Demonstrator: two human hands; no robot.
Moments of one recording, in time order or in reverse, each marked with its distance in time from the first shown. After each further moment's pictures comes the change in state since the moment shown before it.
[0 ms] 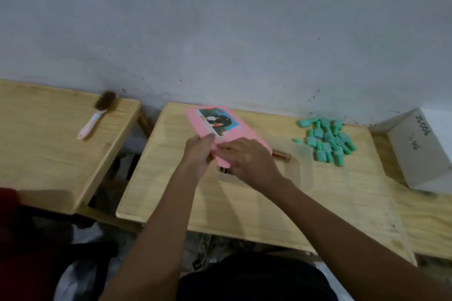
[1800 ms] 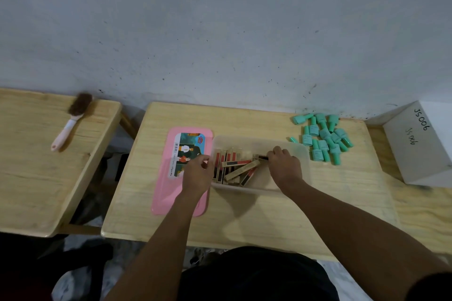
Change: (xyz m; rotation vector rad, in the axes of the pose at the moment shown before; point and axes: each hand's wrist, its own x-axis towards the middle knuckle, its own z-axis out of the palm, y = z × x) left_hand 0.047 -0.065 -0.015 0.991 0.037 0.389; right_hand -0.068 0.112 0.045 -0.442 -0.678 0.676
